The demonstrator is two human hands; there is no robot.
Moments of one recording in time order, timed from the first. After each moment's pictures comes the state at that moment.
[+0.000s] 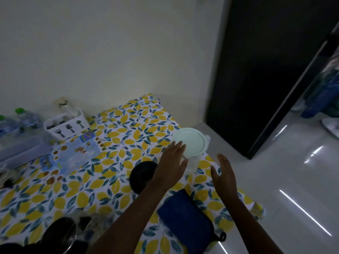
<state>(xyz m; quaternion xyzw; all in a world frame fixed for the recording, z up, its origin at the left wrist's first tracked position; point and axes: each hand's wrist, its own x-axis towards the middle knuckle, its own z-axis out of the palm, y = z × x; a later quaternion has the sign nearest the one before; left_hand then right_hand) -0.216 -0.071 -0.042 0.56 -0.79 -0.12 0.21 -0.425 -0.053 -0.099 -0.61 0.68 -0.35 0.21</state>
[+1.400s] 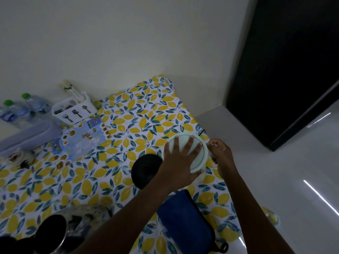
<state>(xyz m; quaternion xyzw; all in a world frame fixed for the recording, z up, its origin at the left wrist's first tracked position) -0.247 -0.110 -0.048 0.58 -0.81 -0.02 -0.01 -0.414 -0.167 -0.092 -0.42 0.55 -0.44 0.57</state>
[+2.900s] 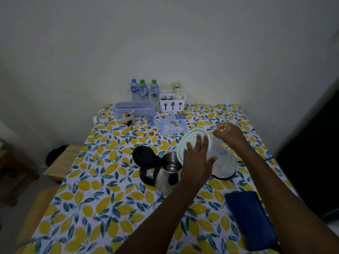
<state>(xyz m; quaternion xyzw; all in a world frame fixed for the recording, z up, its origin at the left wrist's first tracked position) -0.068 0.142 0.017 0.77 -0.55 -0.11 0.31 -0.145 0.001 0.072 -0.75 0.47 -0.25 0.40</state>
